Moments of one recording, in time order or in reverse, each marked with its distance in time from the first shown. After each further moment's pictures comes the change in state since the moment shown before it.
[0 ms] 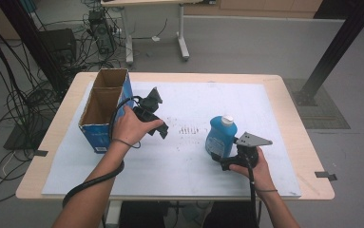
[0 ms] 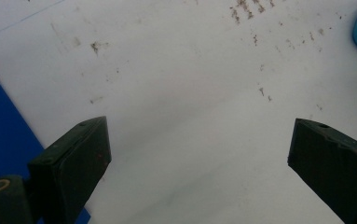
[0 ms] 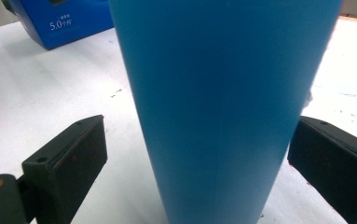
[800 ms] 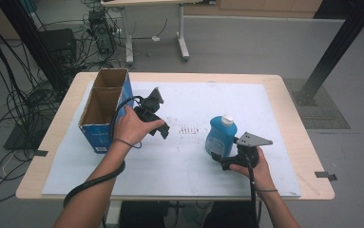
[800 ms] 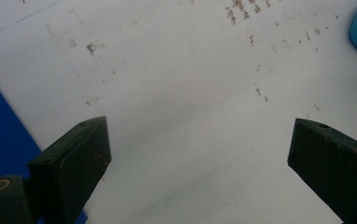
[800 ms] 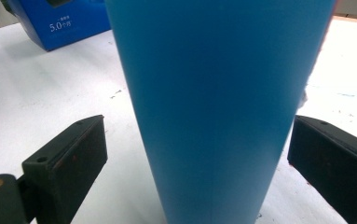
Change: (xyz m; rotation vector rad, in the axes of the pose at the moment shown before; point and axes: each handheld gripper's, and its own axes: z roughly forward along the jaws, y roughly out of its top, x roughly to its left) left arm -0.003 0.001 0.000 0.000 0.002 0.003; right arm -0.001 0.000 -0.001 -0.004 0.000 0.003
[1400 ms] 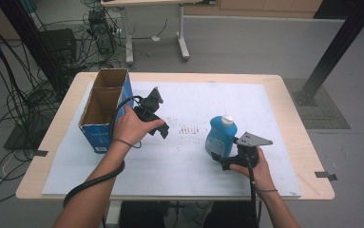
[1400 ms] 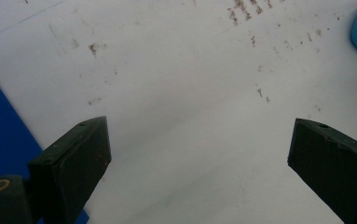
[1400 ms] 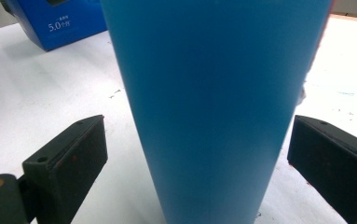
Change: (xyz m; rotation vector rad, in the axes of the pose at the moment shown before) left arm 0.002 0.000 0.000 0.001 -0.001 -0.003; right arm 0.000 0.000 0.000 0.002 -0.001 0.005
